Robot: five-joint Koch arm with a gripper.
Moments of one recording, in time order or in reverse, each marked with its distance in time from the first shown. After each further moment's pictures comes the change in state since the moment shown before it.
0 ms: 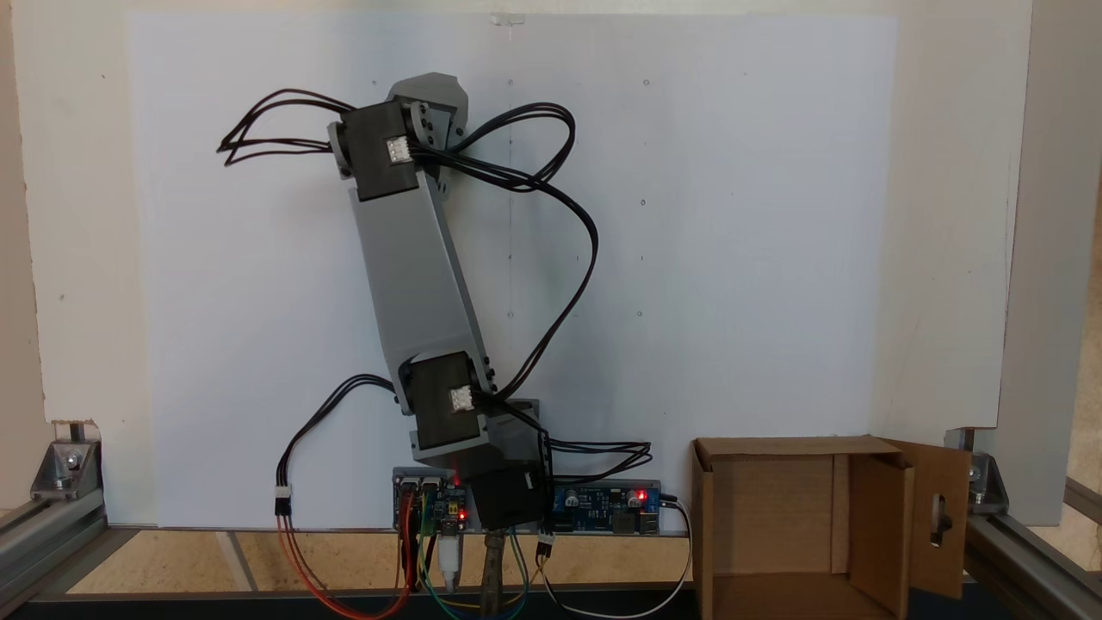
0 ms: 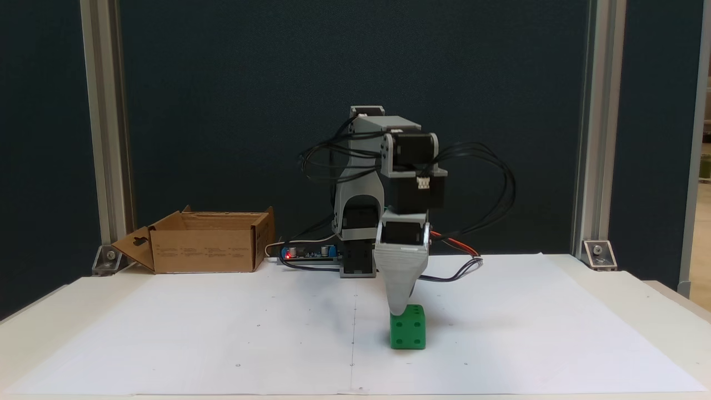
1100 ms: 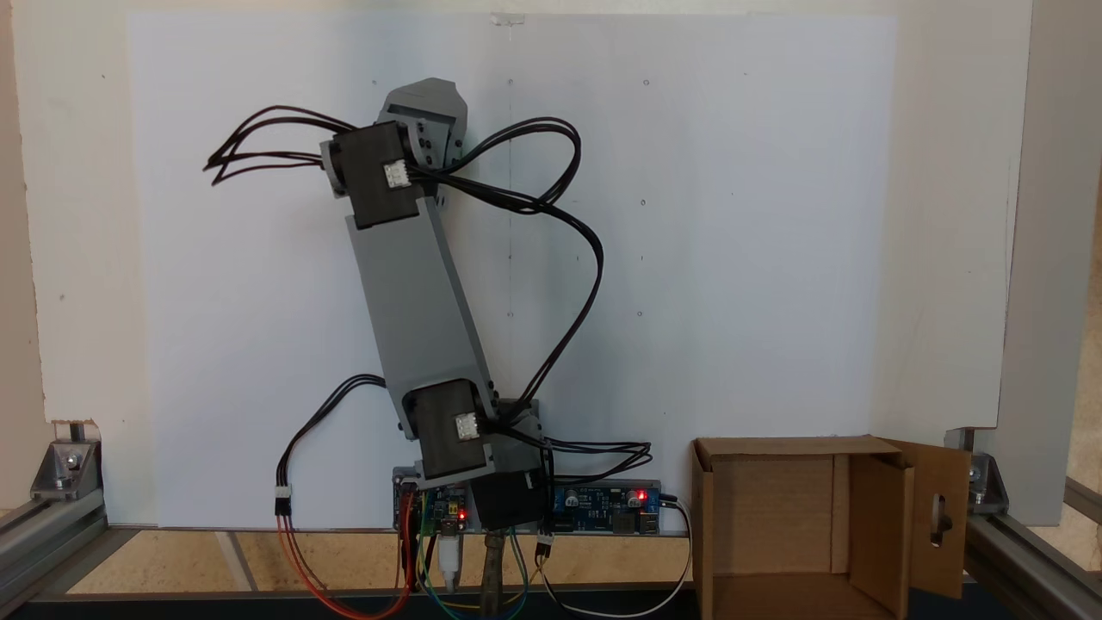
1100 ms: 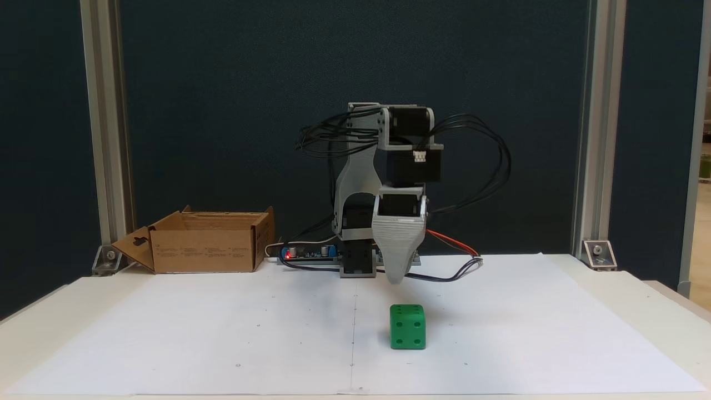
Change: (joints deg) arm 0.1 5.0 -2.1 4.7 0.0
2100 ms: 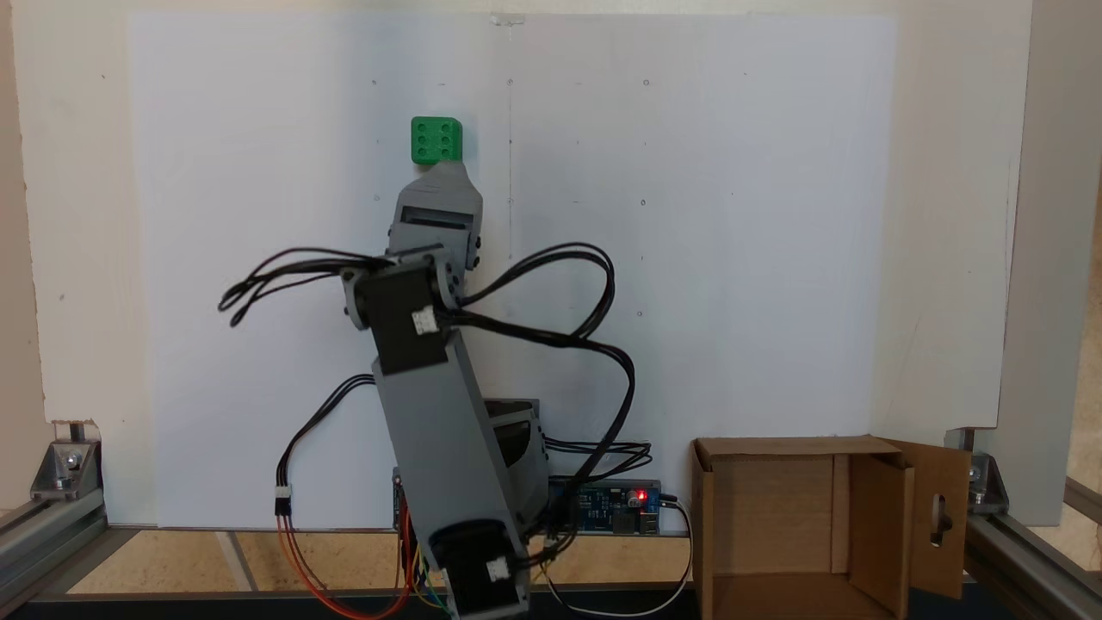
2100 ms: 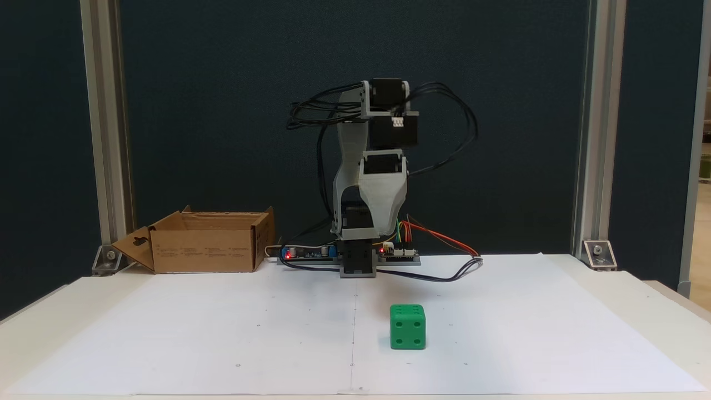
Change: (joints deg) arm 0.2 25.3 20.7 0.9 -4.2
